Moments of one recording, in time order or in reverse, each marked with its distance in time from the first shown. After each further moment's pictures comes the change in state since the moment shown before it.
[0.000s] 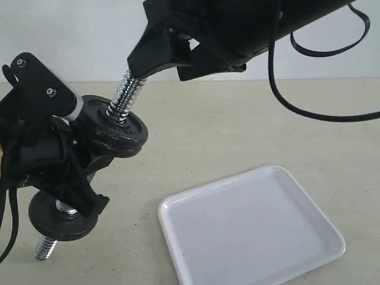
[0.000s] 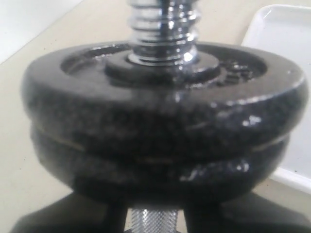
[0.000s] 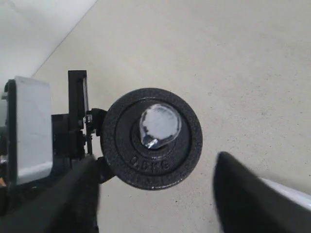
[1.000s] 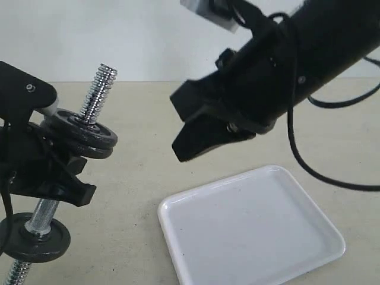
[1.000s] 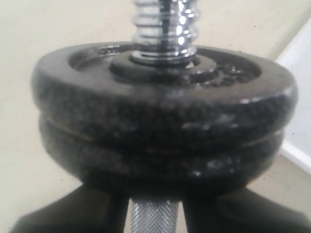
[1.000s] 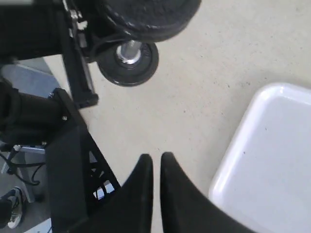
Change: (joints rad) left arm 0.000 -0.002 -0.007 -0.106 0.208 -0.131; right arm -0.002 -0.011 0.136 -0.039 0.187 -0.017
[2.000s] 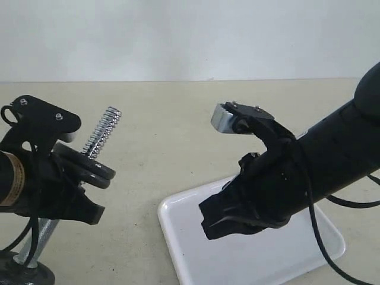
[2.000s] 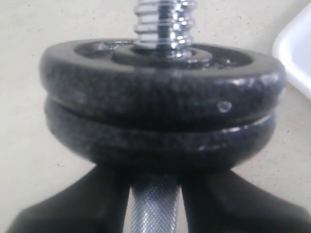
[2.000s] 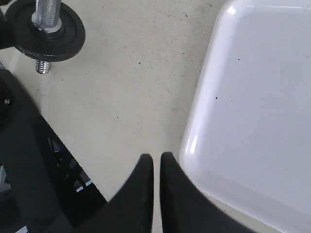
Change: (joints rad) left arm 0.000 0.166 -0.012 -0.097 0.079 -0.011; right arm -0.004 0.000 0.382 0.152 -0.250 -0.174
